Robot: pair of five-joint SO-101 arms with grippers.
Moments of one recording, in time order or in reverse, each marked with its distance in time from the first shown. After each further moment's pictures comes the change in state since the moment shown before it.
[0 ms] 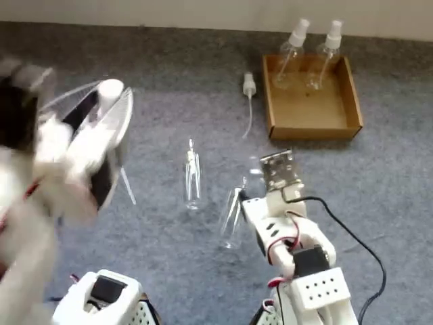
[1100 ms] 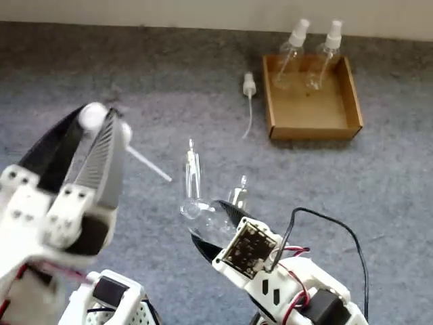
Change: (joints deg) left arm 4.7 -30.6 45.2 -37.4 7.4; right arm -26.5 -26.5 -7.8 18.8 12.5
